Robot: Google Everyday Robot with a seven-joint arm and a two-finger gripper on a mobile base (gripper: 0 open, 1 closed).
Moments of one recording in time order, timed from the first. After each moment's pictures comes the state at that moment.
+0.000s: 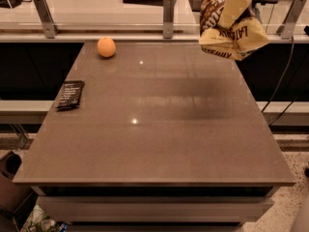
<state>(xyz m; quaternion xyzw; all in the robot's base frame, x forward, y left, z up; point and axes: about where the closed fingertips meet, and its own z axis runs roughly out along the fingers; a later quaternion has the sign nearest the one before) 0.647 -0.192 1.051 -0.50 0.82 -0.12 0.25</state>
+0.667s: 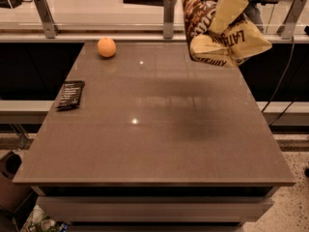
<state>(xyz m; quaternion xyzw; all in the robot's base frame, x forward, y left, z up) 0.603 -0.146 1.058 -0.59 0.76 -0.05 0.27</state>
